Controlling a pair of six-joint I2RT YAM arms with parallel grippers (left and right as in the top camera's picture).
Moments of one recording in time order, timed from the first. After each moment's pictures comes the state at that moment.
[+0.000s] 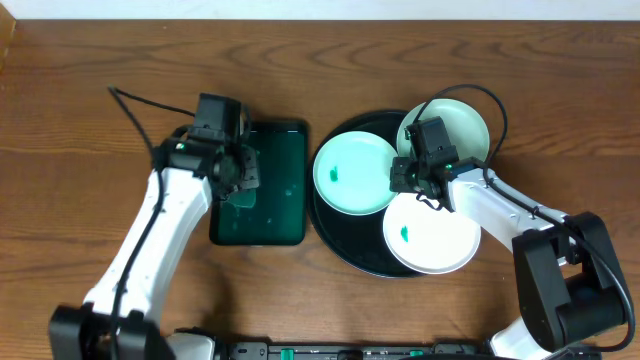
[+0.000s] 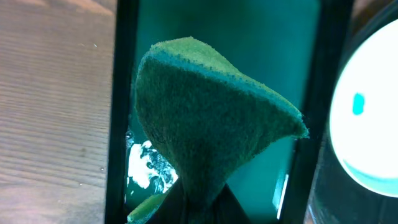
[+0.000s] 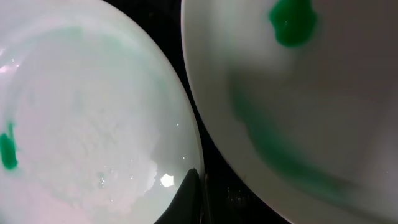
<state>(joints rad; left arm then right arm) -0.18 1.50 1.14 -0.90 0.00 -0.30 0.36 1.76 0.94 -0.28 -0.06 0.43</state>
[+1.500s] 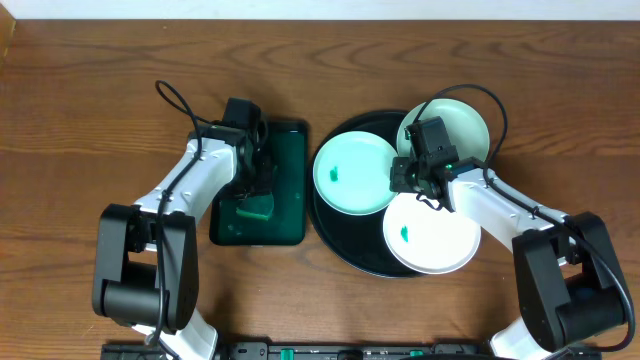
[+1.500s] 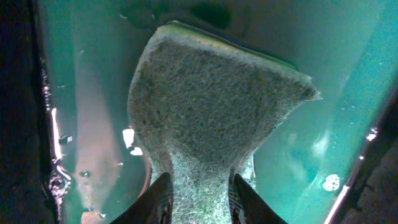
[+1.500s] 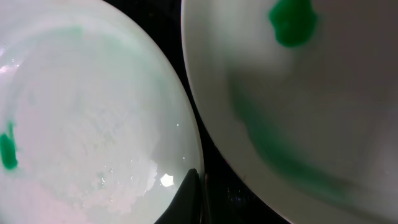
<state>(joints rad) -0.18 1.80 1.13 -0.80 0.06 -0.33 0.36 1.76 0.94 -0.28 -0.06 0.43</state>
